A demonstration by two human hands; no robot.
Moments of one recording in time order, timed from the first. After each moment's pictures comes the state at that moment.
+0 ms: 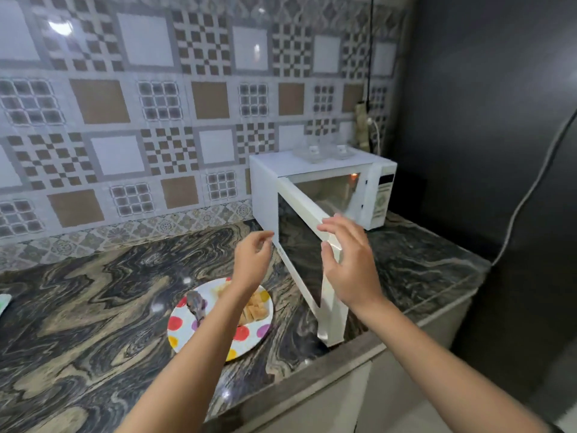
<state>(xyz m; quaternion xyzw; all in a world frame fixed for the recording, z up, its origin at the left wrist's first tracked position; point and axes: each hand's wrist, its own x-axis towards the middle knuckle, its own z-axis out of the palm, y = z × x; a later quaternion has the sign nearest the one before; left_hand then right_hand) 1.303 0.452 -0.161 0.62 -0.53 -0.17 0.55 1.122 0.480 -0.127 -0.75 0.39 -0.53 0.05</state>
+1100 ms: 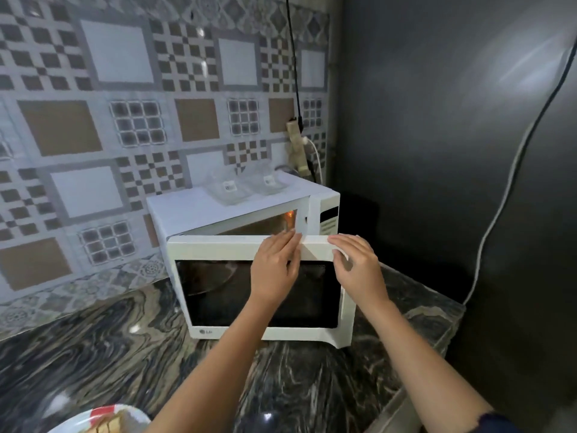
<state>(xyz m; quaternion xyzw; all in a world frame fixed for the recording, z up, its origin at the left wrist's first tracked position) 1.141 0.170 -0.167 0.49 -0.72 0.19 0.45 0.966 0.180 -0.164 -0.72 0.45 -0.52 -0.08</state>
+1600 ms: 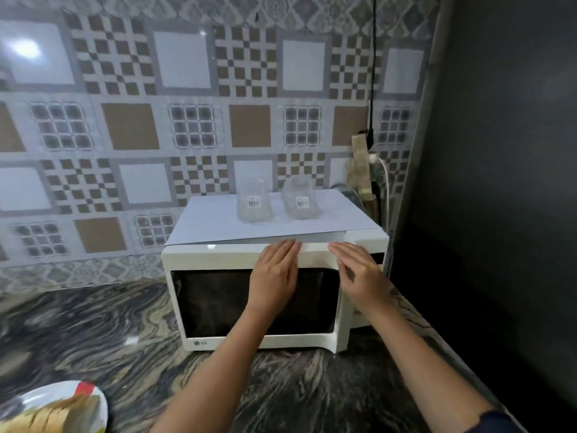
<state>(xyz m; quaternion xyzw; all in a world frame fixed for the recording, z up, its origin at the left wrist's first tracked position) 1.131 0.059 -0.174 0.62 -0.61 0.30 0.38 0.954 -0.017 -0.162 -0.83 0.23 -0.50 -0.03</state>
